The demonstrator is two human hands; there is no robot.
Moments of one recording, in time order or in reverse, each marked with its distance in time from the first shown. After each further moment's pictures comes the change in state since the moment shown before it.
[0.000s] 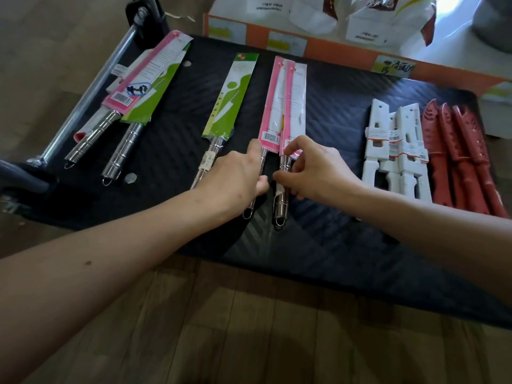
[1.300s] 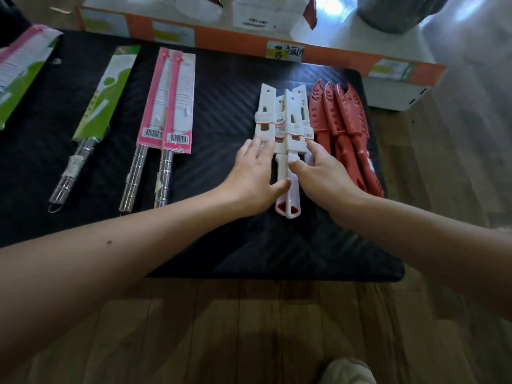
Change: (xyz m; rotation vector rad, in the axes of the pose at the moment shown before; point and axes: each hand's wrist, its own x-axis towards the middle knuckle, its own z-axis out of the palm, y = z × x) left_hand 0.039 0.147 0.068 -0.271 -0.151 0.164; right_hand -0.071 0.090 -0.091 0.258 0.246 0.264
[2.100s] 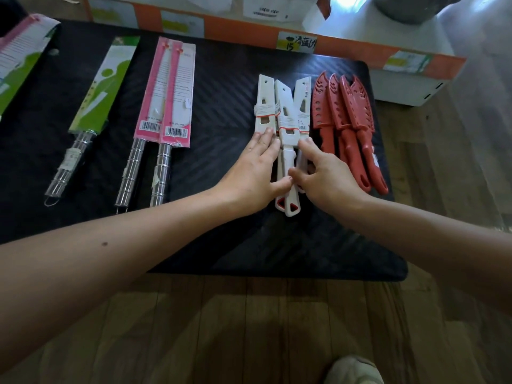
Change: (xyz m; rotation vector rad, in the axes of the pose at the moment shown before) left_hand -0.008 -0.008 -0.009 0.036 -0.063 0.029; right_hand 0.001 0.002 0.007 -0.193 -0.097 -0.086
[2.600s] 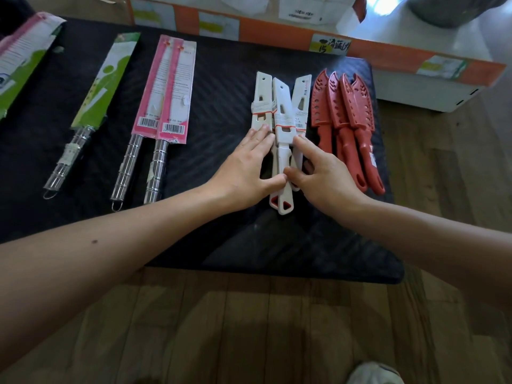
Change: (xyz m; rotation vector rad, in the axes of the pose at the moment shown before) left_hand -0.023 -0.042 -0.025 -0.031 0.079 -0.028; right_hand 0.008 -0.023 0.034 0.089 -0.040 -0.136
